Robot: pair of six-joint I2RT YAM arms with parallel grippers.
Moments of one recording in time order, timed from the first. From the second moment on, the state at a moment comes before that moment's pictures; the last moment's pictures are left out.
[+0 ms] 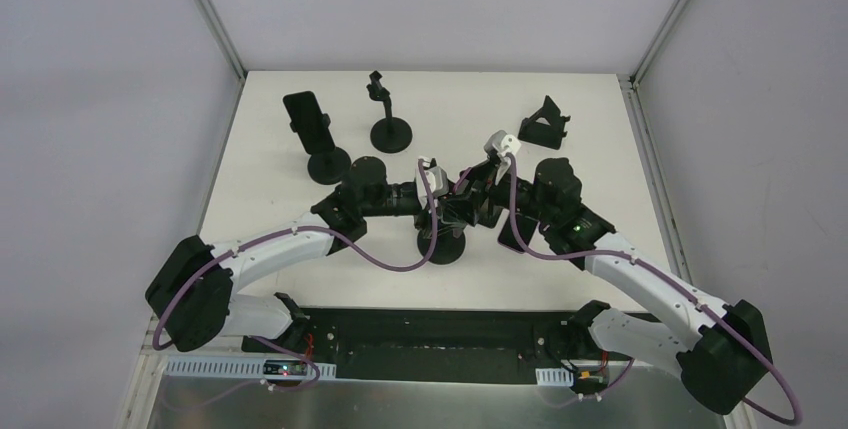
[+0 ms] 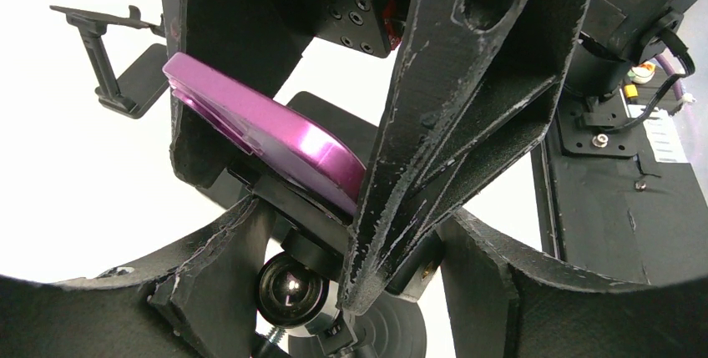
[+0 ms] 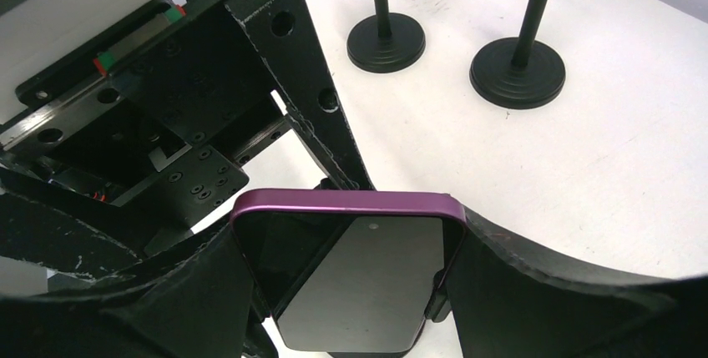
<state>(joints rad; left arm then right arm) -0.80 1.28 0.72 0.43 0.63 0.16 0.66 1.01 0.69 0.17 -0.41 0.07</state>
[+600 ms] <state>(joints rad) -0.79 1.28 0.73 0.42 0.64 0.18 0.58 1.02 0.71 0.14 -0.59 0.00</state>
